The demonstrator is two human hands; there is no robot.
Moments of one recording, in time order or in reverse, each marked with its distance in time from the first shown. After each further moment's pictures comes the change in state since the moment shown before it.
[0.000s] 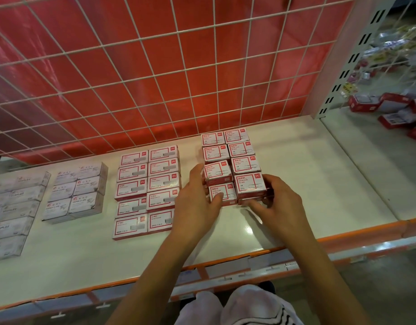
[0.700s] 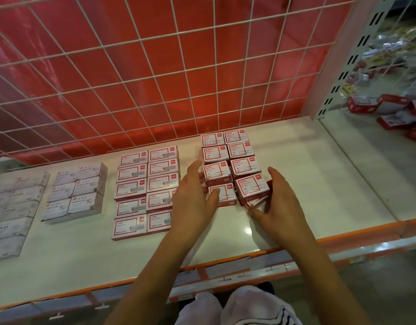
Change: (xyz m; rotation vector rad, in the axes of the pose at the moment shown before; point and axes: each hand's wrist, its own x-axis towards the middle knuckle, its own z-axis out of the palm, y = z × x) left_hand 0.004 -0.001 -0.002 0.011 0.054 0.024; right_hand -0.002 0.010 0.004 -0.112 -0.048 0.031
